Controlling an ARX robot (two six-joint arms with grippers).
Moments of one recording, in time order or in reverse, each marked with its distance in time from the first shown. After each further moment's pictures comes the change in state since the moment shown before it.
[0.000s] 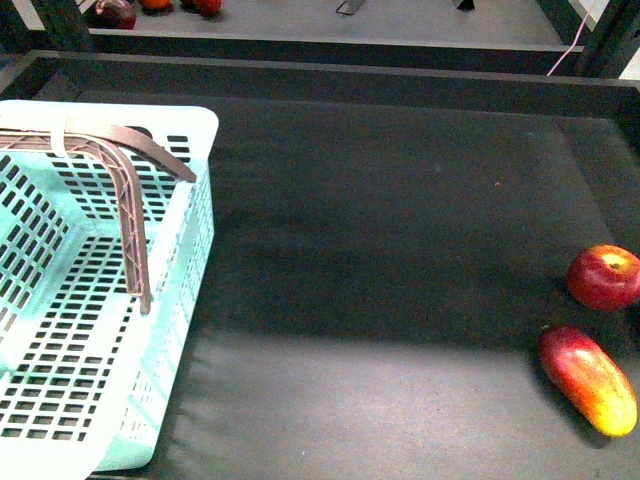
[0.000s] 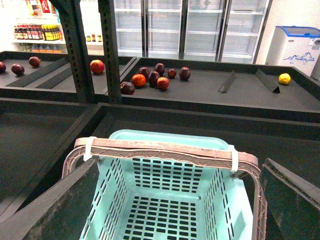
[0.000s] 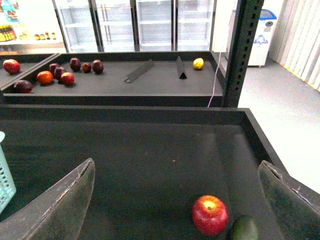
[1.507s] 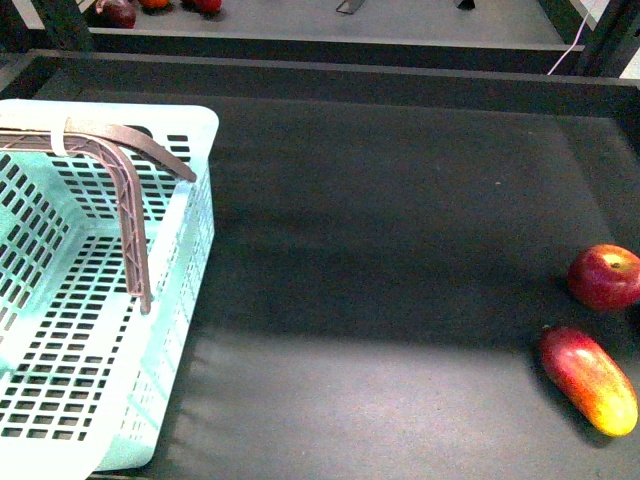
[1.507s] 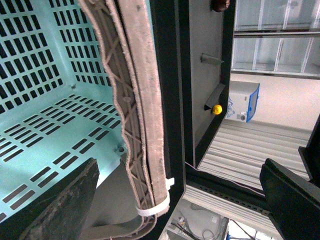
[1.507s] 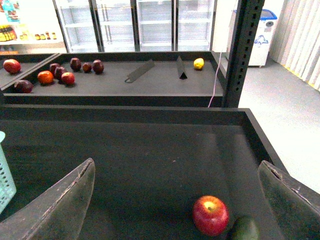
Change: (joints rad) left arm 0.042 1.346 0.428 0.469 0.202 -1.384; right arm 0.000 0.000 0.000 0.000 -0.001 0.000
